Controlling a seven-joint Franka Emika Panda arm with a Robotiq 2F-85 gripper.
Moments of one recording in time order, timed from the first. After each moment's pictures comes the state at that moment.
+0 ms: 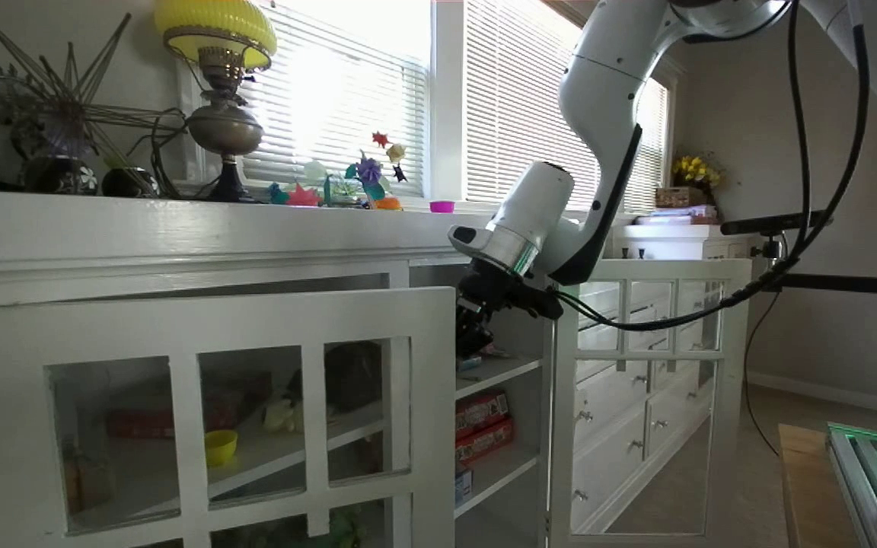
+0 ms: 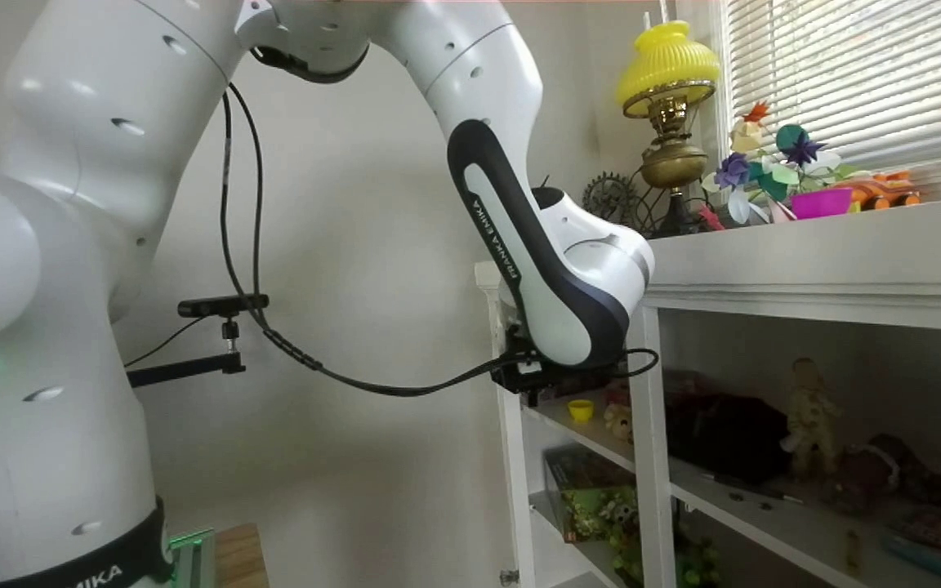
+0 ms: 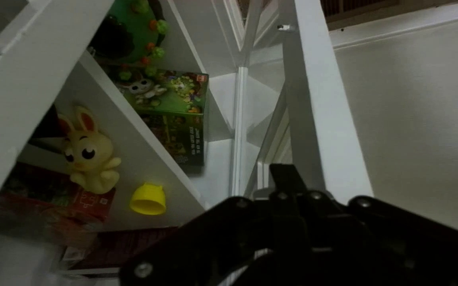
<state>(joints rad) -0.09 0.50 -0.09 -2.08 -2.00 3.80 0.88</state>
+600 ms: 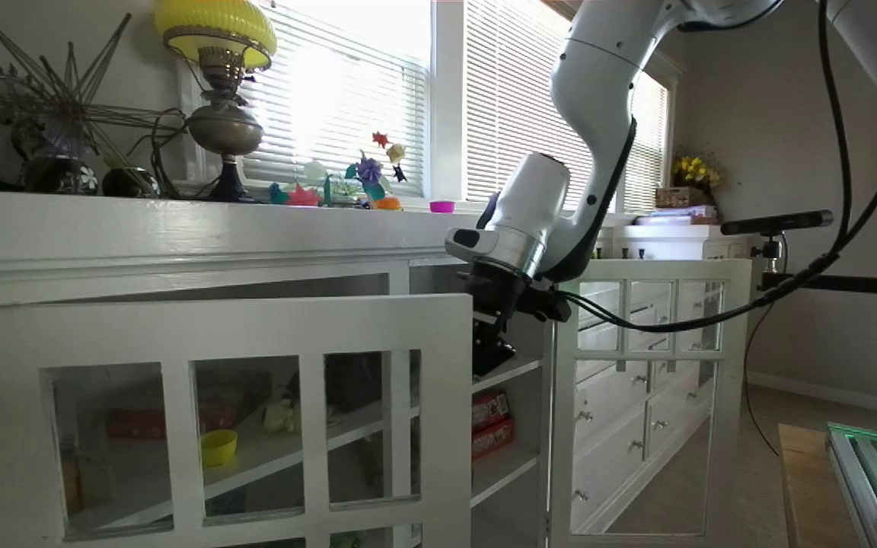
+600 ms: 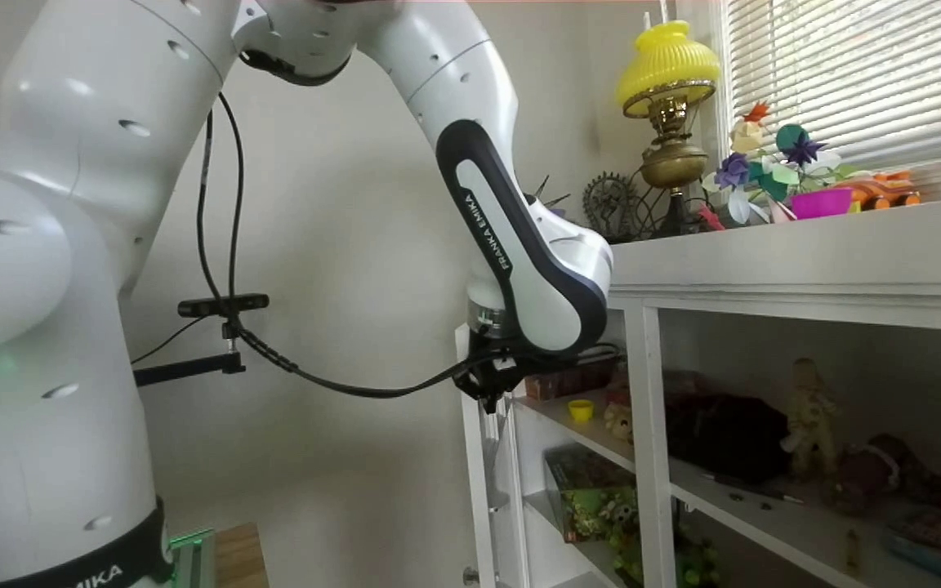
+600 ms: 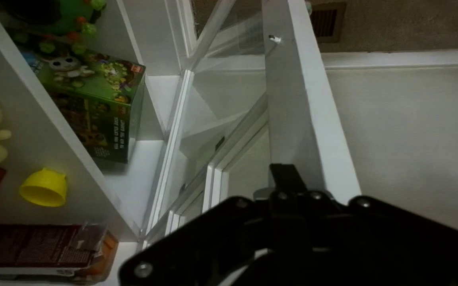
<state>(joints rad) 0.01 0.47 -0.09 -2.11 -2.15 3.82 0.88</state>
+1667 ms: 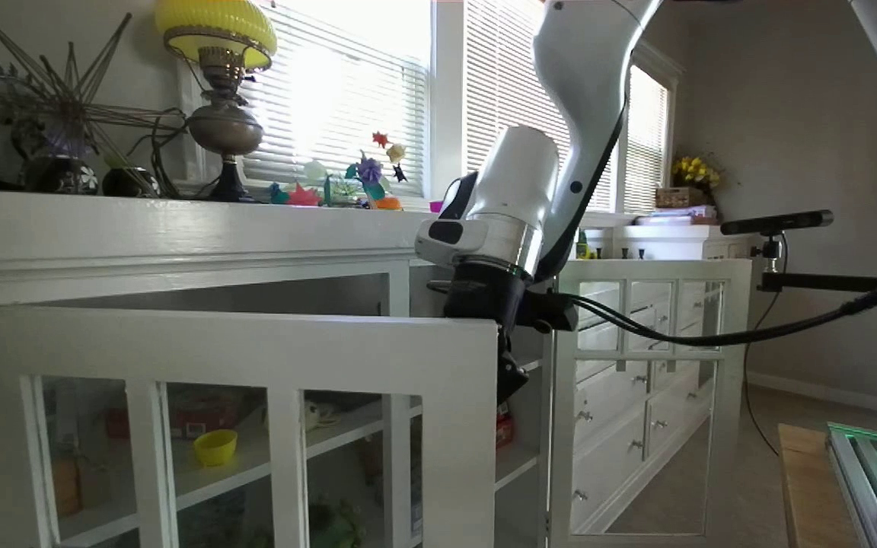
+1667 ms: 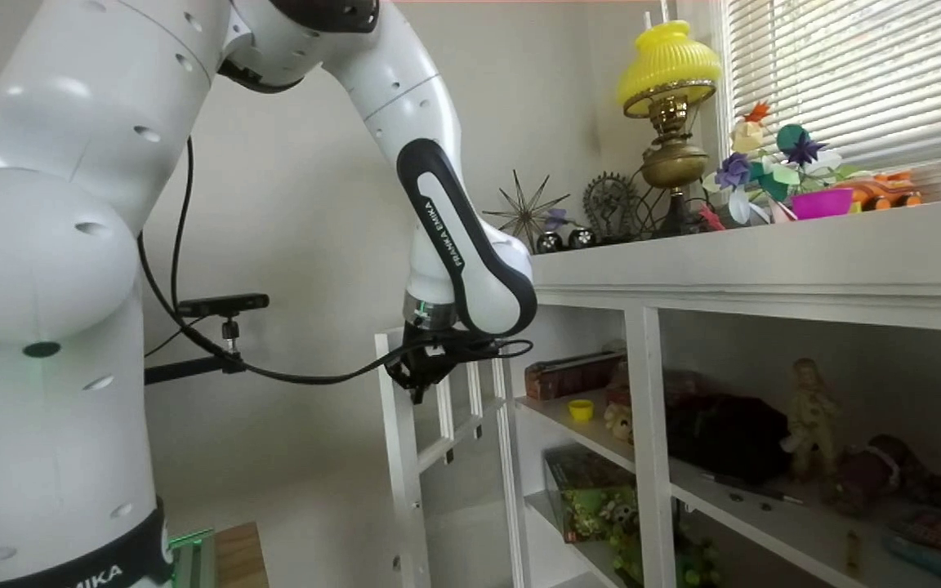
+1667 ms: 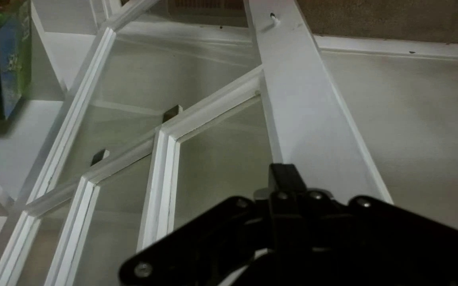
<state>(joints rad) 0.28 0.43 -0.09 -2.15 -2.18 3.83 1.05</state>
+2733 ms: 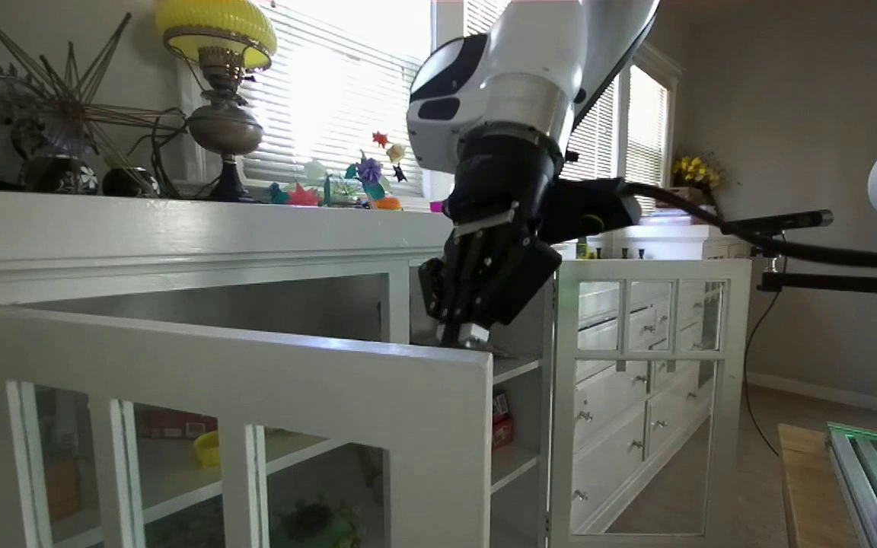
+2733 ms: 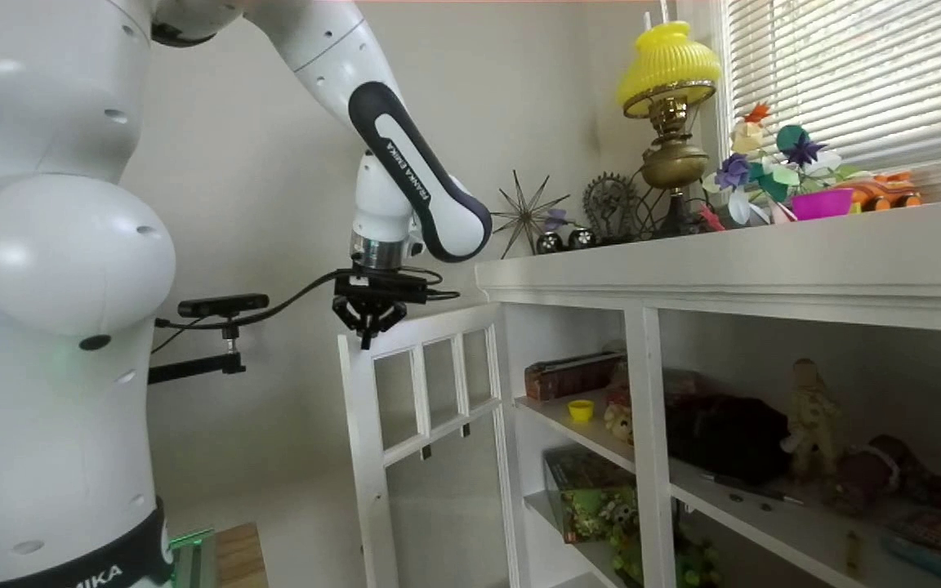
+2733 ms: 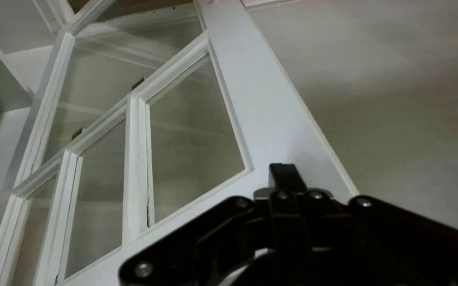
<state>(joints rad) 0.51 0.19 -0.10 -2.14 -2.35 3.92 1.73</state>
